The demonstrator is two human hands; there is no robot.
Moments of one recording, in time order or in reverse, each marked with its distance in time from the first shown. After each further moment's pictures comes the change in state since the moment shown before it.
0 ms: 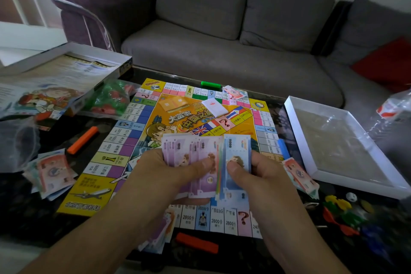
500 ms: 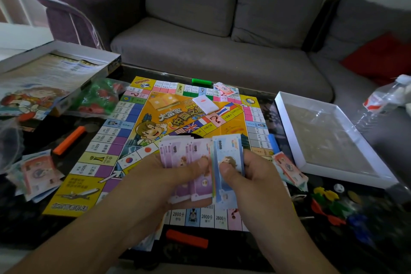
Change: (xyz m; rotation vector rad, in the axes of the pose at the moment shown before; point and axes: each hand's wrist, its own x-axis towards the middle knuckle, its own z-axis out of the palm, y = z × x) left_hand -0.004 0.000 0.014 -0.086 -0.101 -0.129; right_hand -0.008 0.005 -0.006 -0.136 0.063 -0.036
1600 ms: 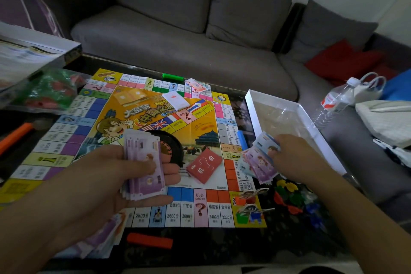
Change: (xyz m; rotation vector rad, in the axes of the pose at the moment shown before) left_hand 0.006 0.015 -0.007 -0.001 0.088 -0.136; right_hand 0.095 0.055 -0.162 -1.084 0.135 0.102
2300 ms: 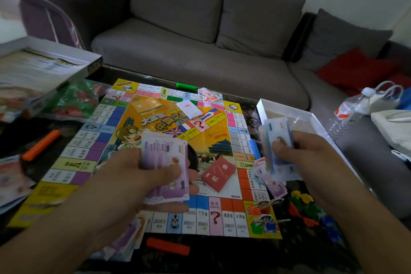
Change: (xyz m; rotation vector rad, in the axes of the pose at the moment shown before) left_hand -0.011 0.001 0.004 0.028 -0.068 0.136; right_hand -0.072 -0.060 -0.049 0.971 -0.058 -0.004
